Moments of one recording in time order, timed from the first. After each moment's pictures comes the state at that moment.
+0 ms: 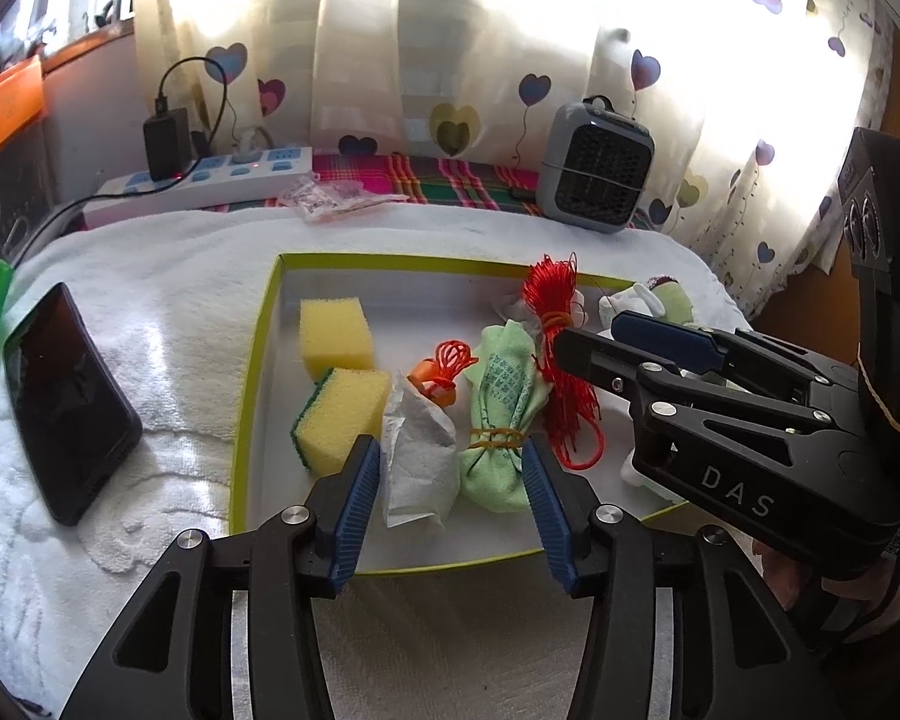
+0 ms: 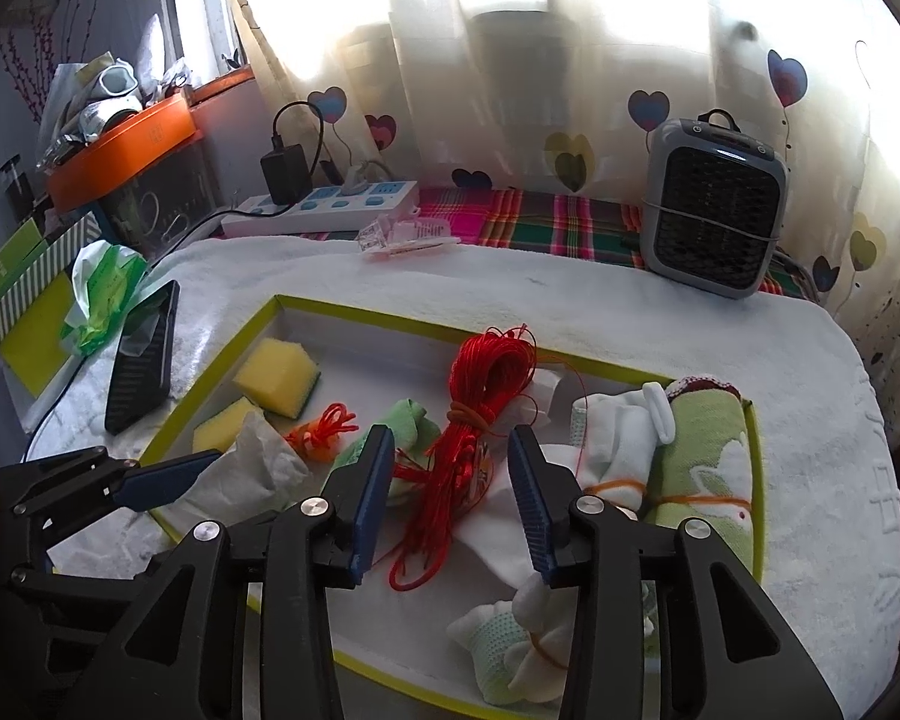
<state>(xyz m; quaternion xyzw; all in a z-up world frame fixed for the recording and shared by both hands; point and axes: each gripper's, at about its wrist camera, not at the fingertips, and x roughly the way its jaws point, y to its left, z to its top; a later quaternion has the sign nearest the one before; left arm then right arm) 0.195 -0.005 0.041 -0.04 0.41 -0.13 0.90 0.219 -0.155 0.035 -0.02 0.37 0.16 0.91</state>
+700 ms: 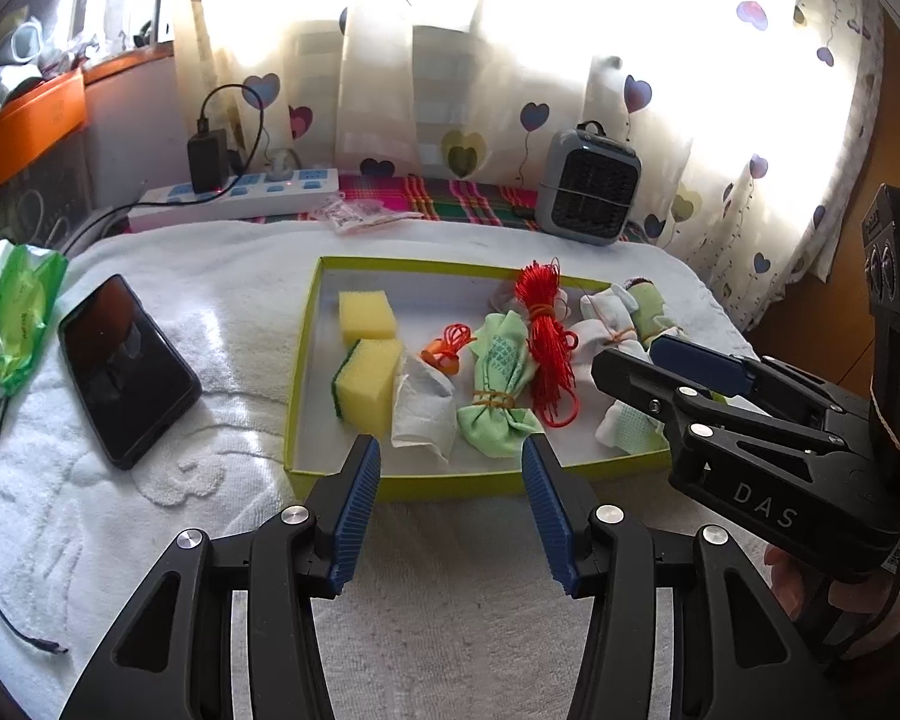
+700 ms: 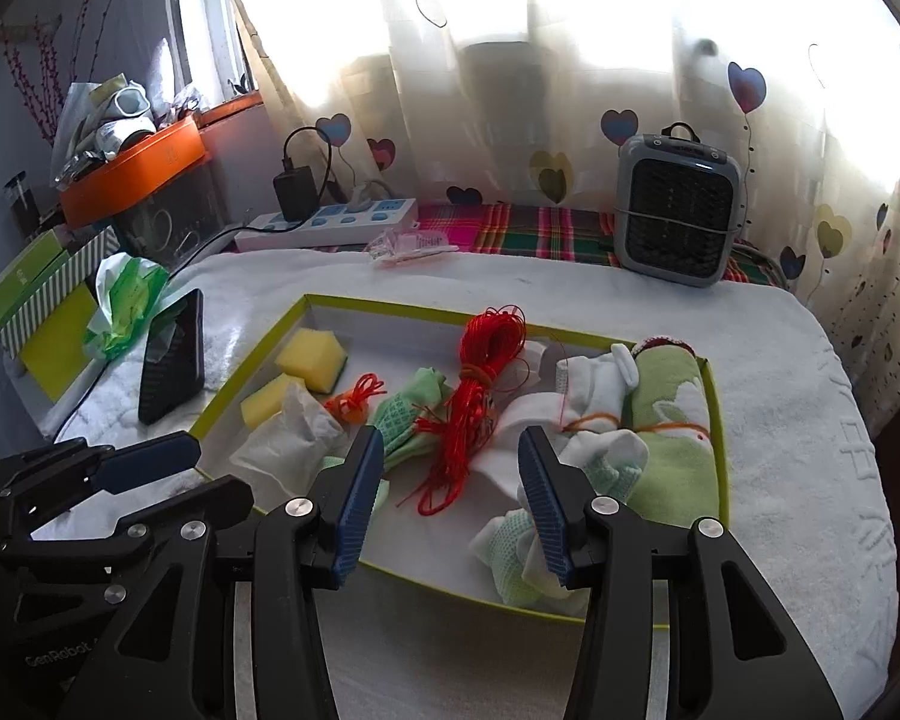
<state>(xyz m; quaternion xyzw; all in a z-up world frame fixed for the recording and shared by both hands) 0.147 0.005 0.061 -0.04 0.39 -0.11 0.91 0.170 -0.160 0.049 0.00 0.35 0.15 0.92</state>
